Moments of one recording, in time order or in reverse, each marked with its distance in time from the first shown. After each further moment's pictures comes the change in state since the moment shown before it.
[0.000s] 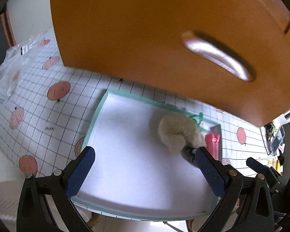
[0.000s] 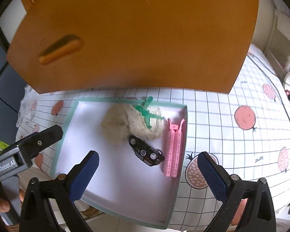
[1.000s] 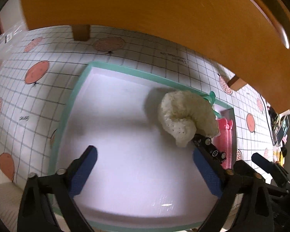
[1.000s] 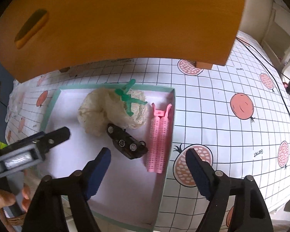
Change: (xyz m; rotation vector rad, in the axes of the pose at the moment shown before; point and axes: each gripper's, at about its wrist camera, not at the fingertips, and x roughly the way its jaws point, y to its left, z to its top) left arm 0.066 -0.010 -0.011 0.028 0.117 -0.038; right arm 0.027 -0.018 -0.010 0.008 0.055 -0.052
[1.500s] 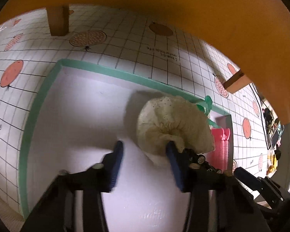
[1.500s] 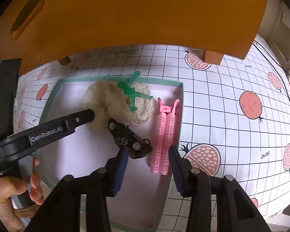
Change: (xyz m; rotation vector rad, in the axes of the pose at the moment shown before) left arm 0.039 -0.013 0.016 -0.015 -0.007 -0.079; right arm 0.020 0.005 0.002 -0.034 0.051 0.012
